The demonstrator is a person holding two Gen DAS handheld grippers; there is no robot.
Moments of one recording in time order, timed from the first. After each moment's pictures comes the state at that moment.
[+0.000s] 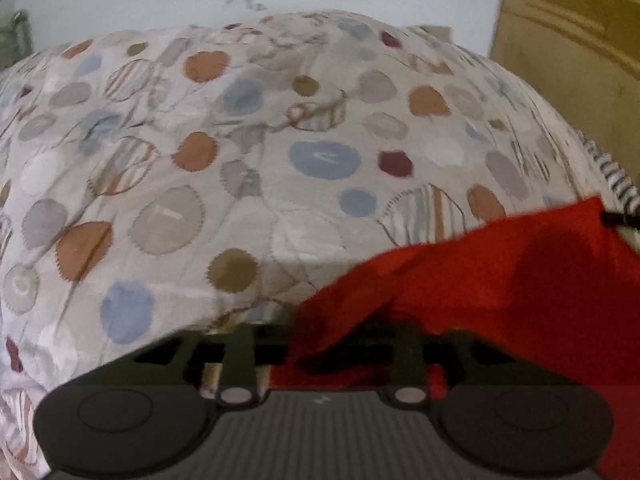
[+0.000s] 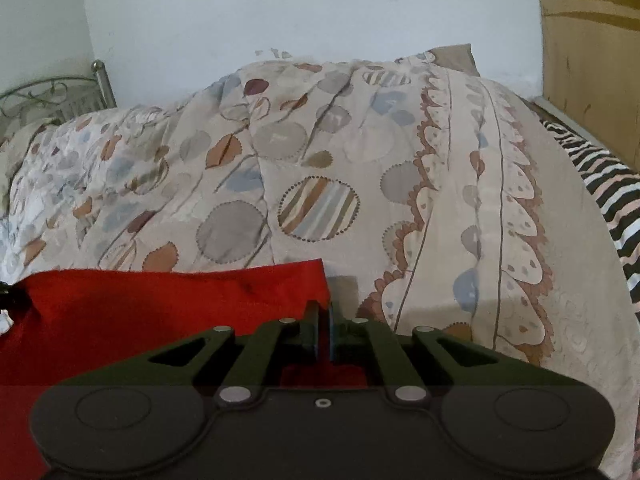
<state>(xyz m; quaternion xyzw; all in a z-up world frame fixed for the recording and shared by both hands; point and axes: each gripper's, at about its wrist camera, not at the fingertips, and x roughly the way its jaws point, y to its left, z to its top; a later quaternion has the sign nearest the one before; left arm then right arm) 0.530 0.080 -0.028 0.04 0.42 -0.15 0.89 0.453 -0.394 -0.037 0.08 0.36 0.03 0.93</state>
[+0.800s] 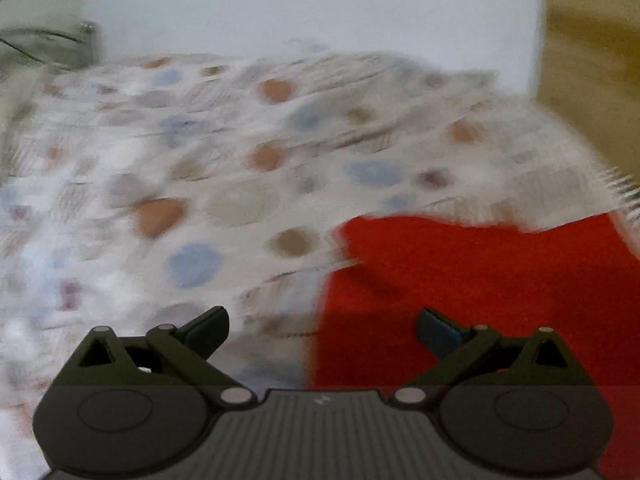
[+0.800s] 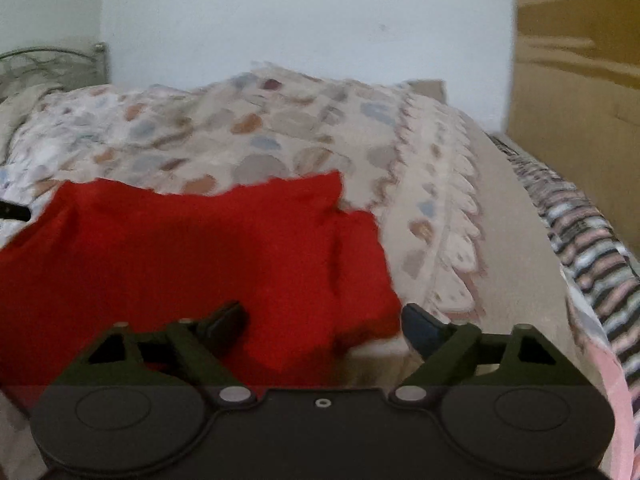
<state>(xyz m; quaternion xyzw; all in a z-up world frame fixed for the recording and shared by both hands) 0.465 0.094 -0.043 0.05 0.37 -0.03 0.93 0.305 -0.337 -0.040 0.01 0.33 -0.04 0.94</state>
